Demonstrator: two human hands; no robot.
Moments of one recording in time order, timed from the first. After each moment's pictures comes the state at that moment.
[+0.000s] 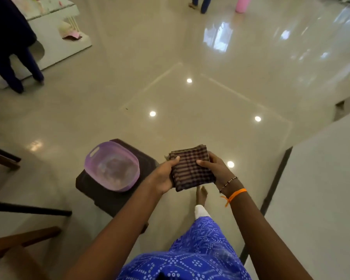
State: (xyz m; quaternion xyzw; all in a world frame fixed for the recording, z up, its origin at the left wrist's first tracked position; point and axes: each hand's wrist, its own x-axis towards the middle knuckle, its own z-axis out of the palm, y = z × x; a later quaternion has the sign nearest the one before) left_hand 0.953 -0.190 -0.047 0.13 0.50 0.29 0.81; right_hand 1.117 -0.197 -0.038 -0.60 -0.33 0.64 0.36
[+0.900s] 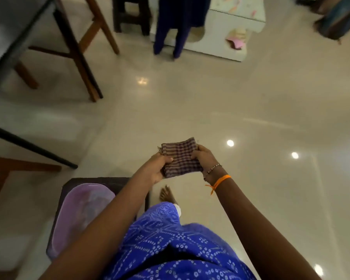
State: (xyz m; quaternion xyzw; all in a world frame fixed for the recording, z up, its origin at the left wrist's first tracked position) left_hand 0.768 0.199 -0.074 -0.15 0.56 0.62 0.53; right_hand 0.841 0.325 -0.067 -0.47 -0.57 0.68 -0.02
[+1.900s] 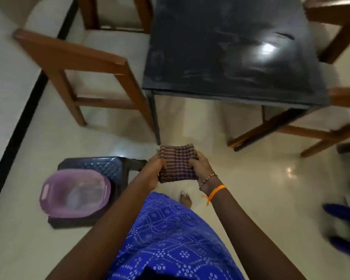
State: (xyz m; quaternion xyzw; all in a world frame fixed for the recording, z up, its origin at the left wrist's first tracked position) left_hand 0.482 0.105 -0.049 -0.59 0.35 0.72 -0.02; right_hand 0.368 0.189 -0.081 0.05 -0.72 0.47 -0.51
